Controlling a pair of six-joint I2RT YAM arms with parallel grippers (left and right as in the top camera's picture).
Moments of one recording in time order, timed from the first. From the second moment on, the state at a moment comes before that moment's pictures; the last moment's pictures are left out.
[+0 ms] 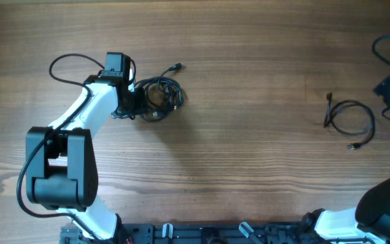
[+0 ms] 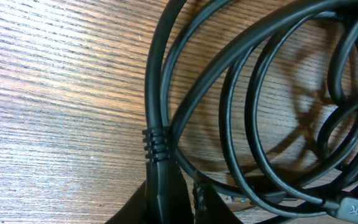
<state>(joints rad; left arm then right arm) -0.09 1.84 1.14 -0.65 0.09 -0.32 -0.55 1.63 1.36 -0.85 0.02 0.31</state>
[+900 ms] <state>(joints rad) -0.09 1.84 1.14 -0.65 0.10 -0.32 -0.38 1.83 1.32 -0.88 0.25 0.27</state>
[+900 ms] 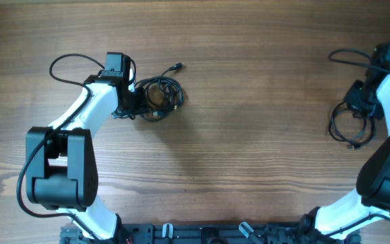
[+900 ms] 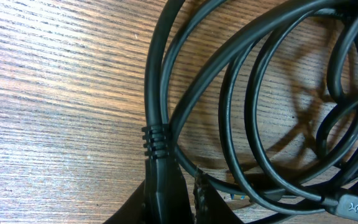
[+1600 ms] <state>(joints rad) -0.09 1.84 1.14 -0.65 0.10 -0.32 -0.40 1.90 1.25 -0.81 0.04 0.32</state>
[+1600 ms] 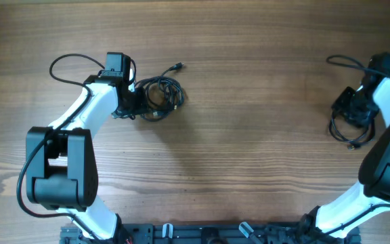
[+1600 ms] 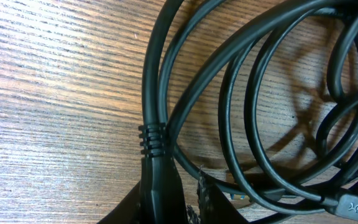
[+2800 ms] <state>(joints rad) -0.34 1.70 1.17 -0.58 0.28 -0.35 -0.63 1.91 1.46 -0.72 -0.32 0.31</state>
